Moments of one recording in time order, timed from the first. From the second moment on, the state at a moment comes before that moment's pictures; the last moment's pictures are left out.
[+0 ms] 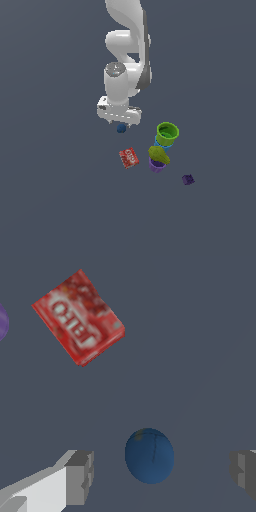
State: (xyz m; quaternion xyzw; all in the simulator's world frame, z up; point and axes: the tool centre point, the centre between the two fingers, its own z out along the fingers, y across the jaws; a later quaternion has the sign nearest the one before) arm -0.119 -0.041 0.109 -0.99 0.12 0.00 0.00
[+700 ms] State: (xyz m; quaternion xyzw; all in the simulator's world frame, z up) arm -0.152 -0.037 0.082 -0.99 0.14 0.00 0.00
